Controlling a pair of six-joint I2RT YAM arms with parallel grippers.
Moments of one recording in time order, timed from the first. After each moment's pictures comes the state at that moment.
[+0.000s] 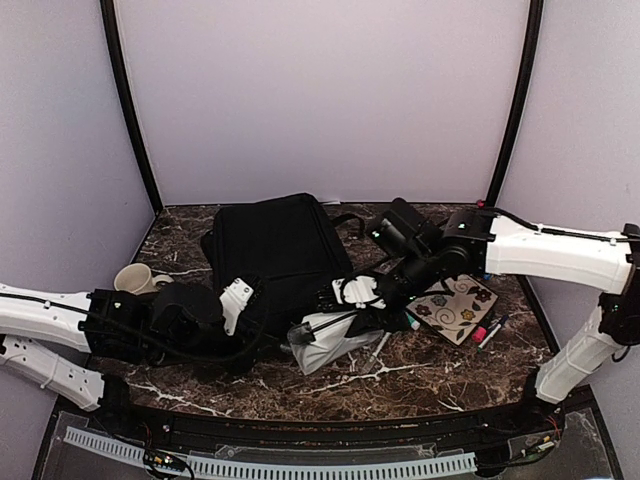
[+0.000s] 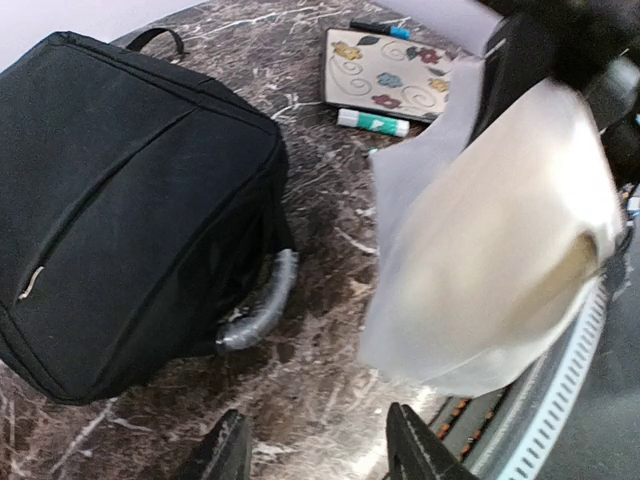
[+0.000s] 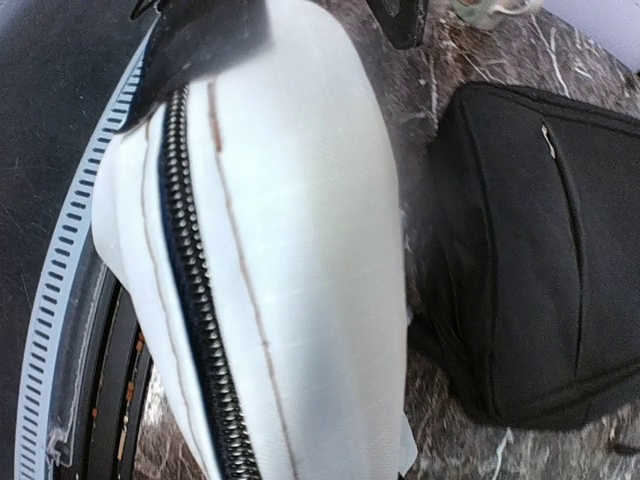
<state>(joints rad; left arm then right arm) -1.34 1.02 0.74 -0.40 -0.37 -0.47 1.05 1.56 1.30 -0.77 -0.40 -0.73</state>
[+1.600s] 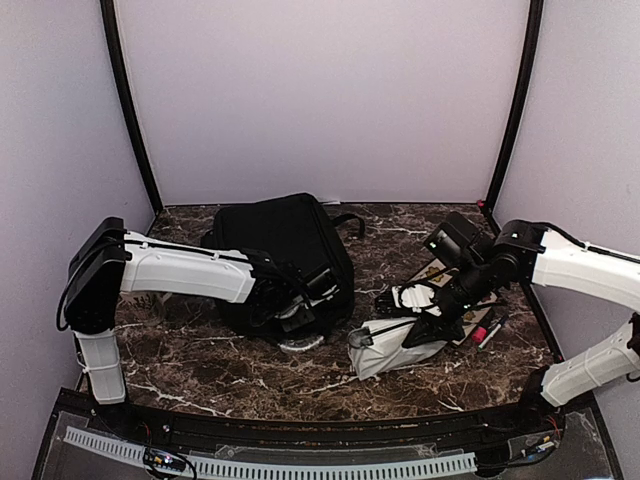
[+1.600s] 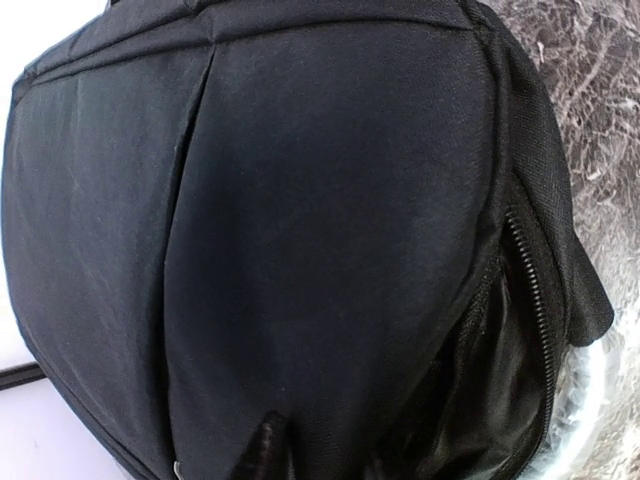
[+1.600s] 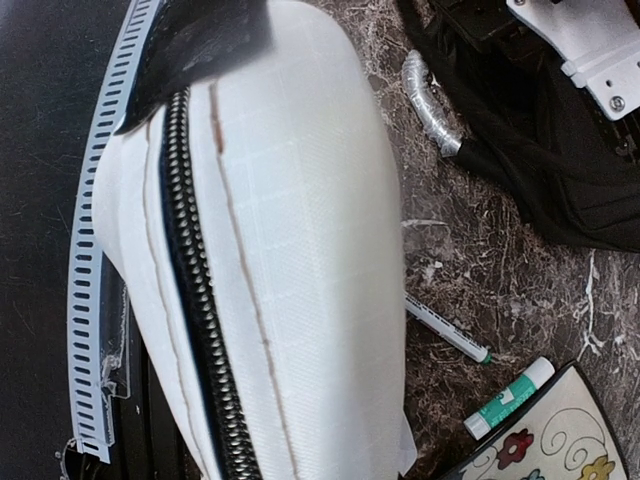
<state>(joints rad) -1.05 1.92 1.35 -0.60 -0.56 0.19 0.87 1.25 1.04 -0.95 -0.41 -0.67</state>
